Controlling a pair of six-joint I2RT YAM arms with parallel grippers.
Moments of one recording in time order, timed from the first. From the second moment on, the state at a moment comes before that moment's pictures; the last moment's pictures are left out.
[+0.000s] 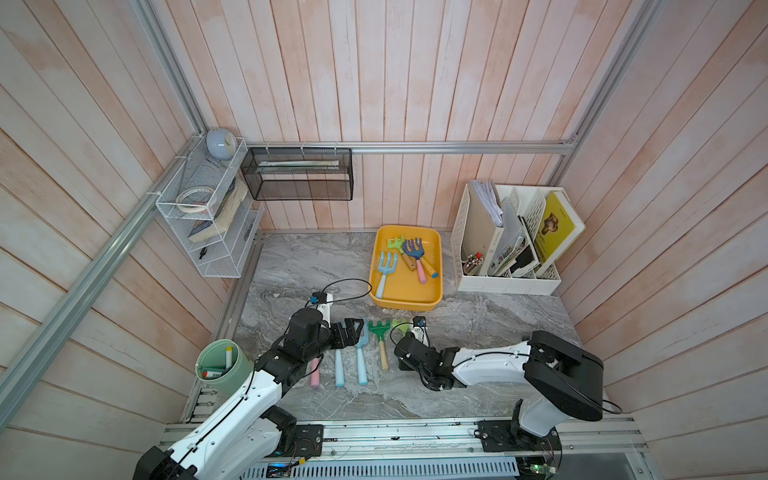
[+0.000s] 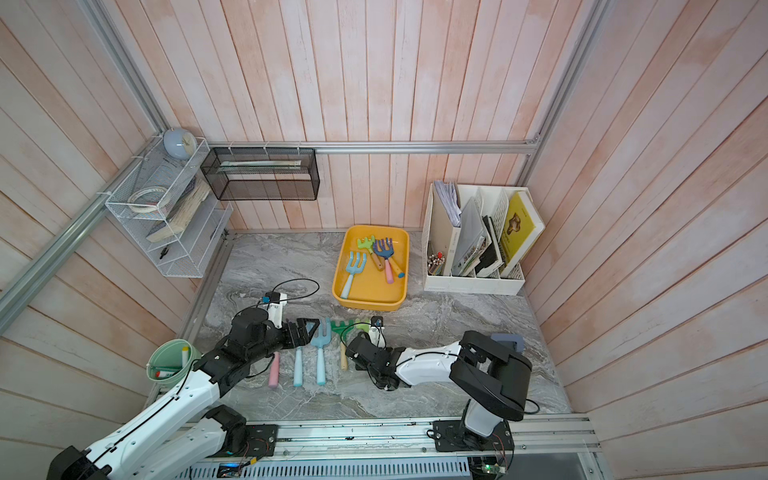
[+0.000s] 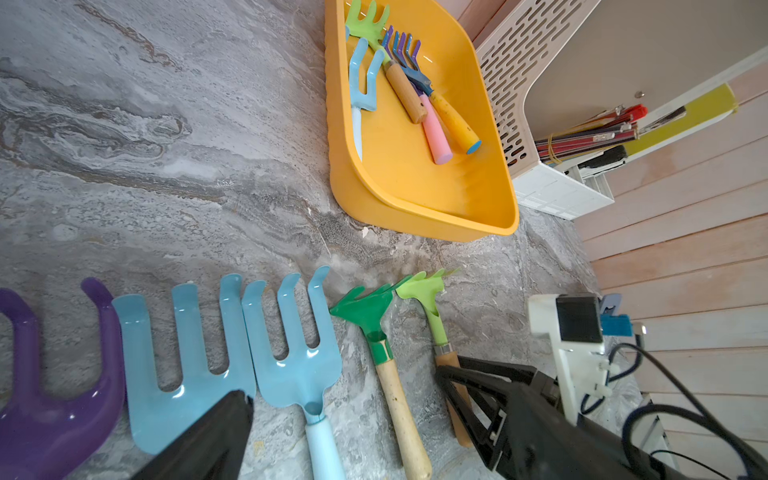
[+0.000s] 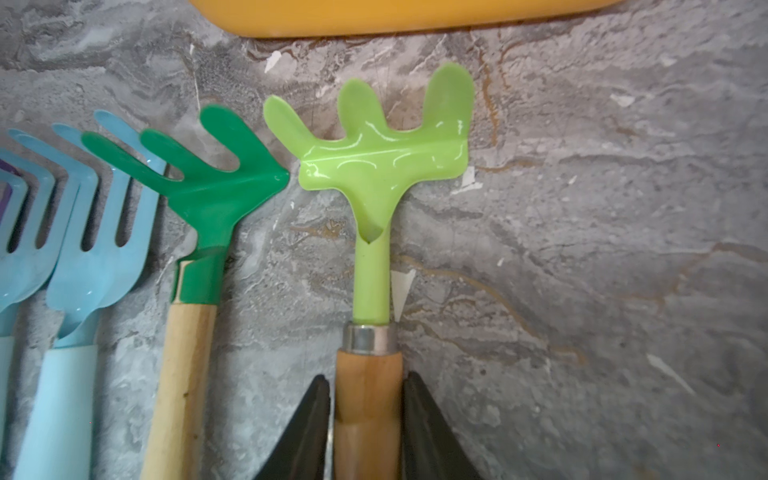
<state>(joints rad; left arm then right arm) -0.47 0.87 0.49 -0.18 0.18 -0.58 1.13 1.63 0.68 -0.02 0.43 0.98</state>
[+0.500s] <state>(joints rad) -0.47 0.87 0.48 -0.18 0.18 -0.58 1.14 1.43 0.75 -0.17 0.53 0.83</state>
